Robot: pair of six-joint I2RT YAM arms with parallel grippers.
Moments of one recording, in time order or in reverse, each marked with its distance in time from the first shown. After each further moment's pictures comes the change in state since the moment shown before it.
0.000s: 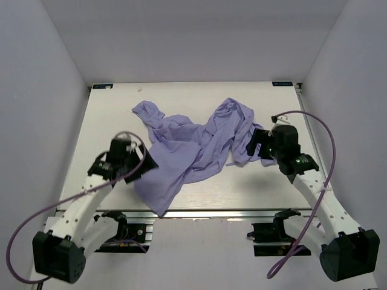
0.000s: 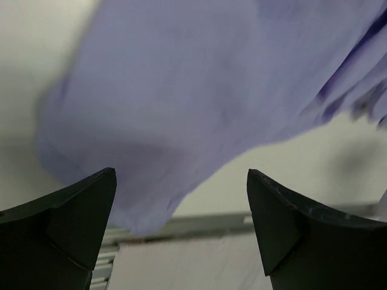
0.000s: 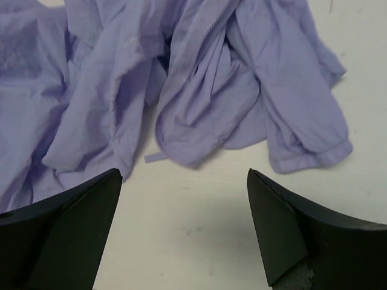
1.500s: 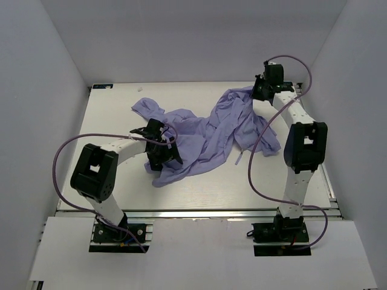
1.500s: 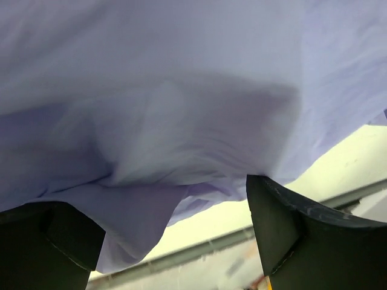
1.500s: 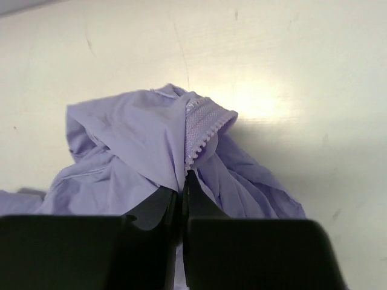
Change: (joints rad) left arm -0.146 0.723 0.221 0.131 0.192 0.018; right arm -0.158 1.120 0.985 0.052 -0.089 -0.002
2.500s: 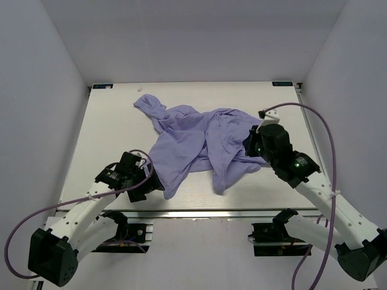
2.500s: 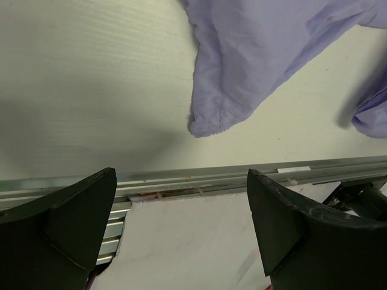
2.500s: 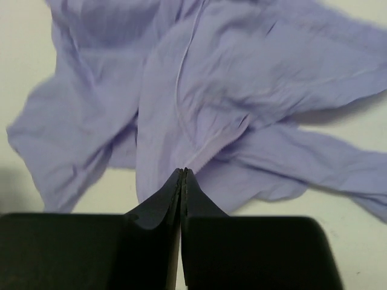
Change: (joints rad) left arm -0.017 -0.815 -0.429 -0.247 -0.108 -0.098; right arm 0.504 -1.151 -0.844 -0.153 0.287 0.089
